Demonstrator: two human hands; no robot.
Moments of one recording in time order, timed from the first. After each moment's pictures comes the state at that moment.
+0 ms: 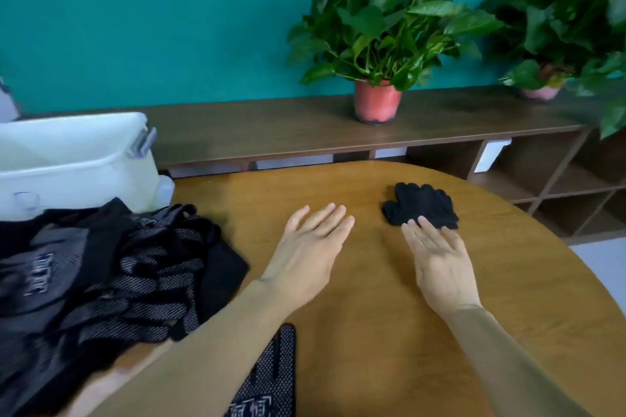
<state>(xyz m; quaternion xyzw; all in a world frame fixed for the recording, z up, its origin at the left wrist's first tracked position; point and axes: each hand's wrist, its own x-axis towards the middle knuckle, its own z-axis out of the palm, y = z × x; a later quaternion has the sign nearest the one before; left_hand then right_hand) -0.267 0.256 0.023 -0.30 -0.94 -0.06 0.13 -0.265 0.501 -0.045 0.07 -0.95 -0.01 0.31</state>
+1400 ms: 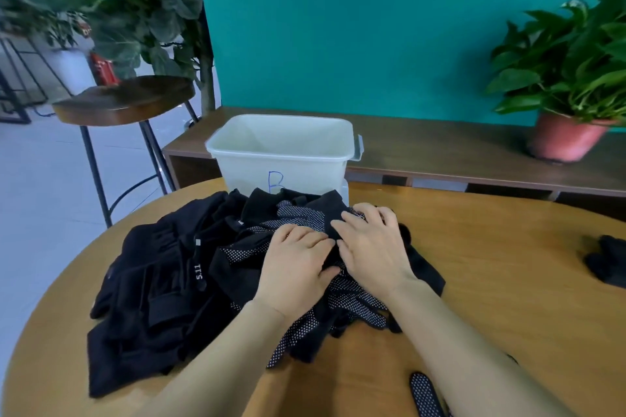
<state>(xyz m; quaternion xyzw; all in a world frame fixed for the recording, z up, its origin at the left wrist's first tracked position) -0.209 -0.045 0.015 -0.12 -0.95 -0.08 0.28 -0.267 0.103 0.029 0.32 -0.91 0.04 0.28</state>
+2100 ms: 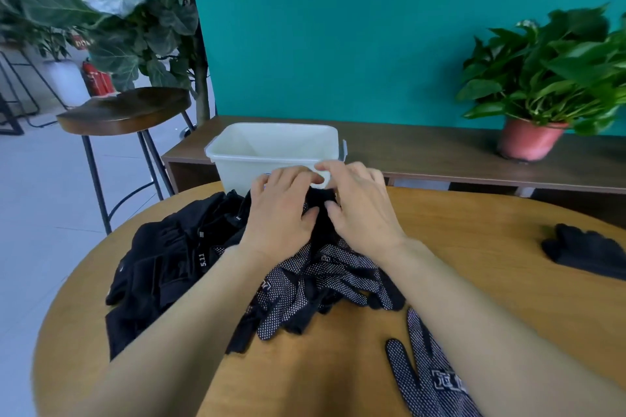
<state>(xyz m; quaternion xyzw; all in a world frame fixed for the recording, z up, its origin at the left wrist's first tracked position) -0.193 -0.042 0.101 -0.08 -0.93 -0.14 0.33 -0.218 0.108 0.127 0.34 -0.88 0.24 0.25</state>
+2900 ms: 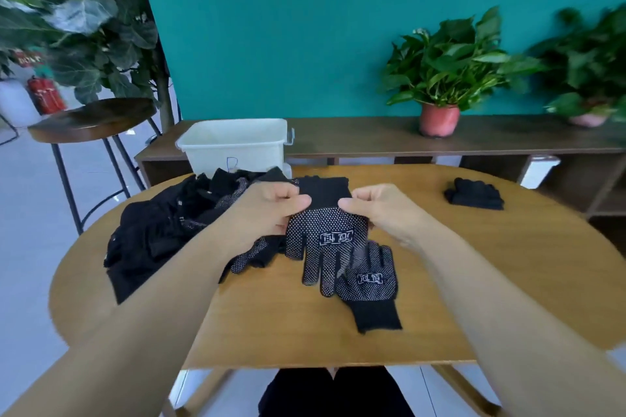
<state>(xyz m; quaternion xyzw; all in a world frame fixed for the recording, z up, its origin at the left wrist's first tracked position) -0.055 0.035 0.150 -0.04 -0.80 -0.60 -0.06 -0.080 0.244 0.149 0.13 -0.80 0.57 -0.12</state>
